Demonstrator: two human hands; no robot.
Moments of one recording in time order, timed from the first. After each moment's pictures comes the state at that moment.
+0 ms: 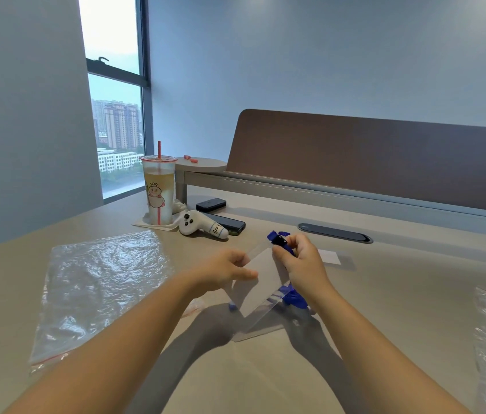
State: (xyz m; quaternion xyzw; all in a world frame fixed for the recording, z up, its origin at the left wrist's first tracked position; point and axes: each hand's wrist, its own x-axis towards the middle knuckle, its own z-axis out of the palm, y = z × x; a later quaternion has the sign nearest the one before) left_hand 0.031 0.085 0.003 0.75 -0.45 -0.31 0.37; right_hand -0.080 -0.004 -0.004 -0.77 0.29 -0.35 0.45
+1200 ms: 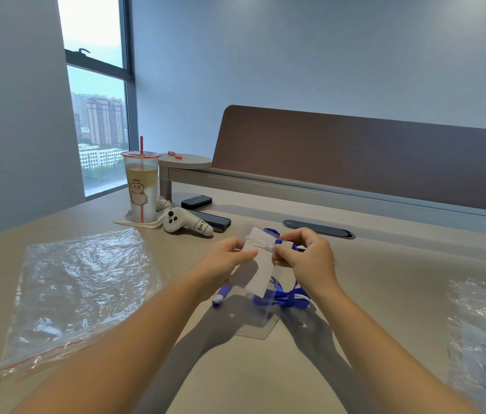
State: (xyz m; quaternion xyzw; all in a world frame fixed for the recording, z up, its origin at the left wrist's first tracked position) left_hand 0.008 0.067 -0.002 0.67 -0.38 -0.34 0.54; right_hand -0.106 -0.017 0.000 -0.74 0.28 -0.44 0.42
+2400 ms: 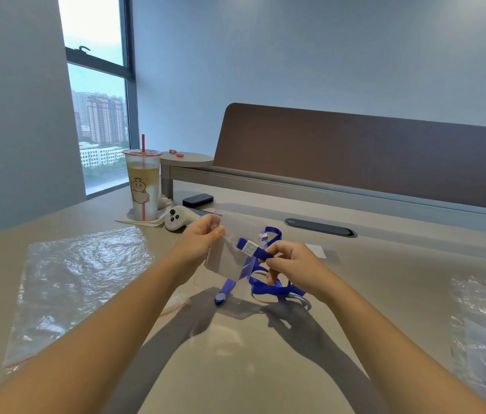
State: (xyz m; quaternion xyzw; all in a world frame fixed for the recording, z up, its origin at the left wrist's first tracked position) left_hand 0.039 0.083 0.008 0.66 -0.38 -0.24 0.60; right_hand -0.102 -0.016 0.007 -0.85 0.26 -0.16 0.43
